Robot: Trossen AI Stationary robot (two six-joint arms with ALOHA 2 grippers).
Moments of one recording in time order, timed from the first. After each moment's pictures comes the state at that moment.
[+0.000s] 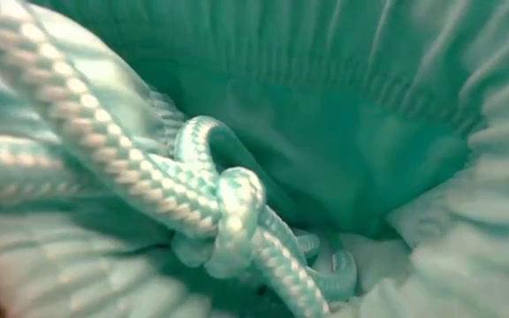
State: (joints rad) left arm -0.31 0.01 0.07 0.53 -0.69 -0.76; right arm 0.39 2.31 2.36 0.04 -0.11 0.21
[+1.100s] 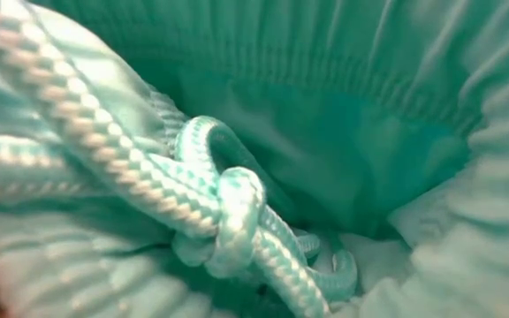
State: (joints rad) left arm -0.31 0.01 0.07 0.50 -0.69 -0.77; right arm 0.36 2.52 2.36 0.12 -0.08 0.43
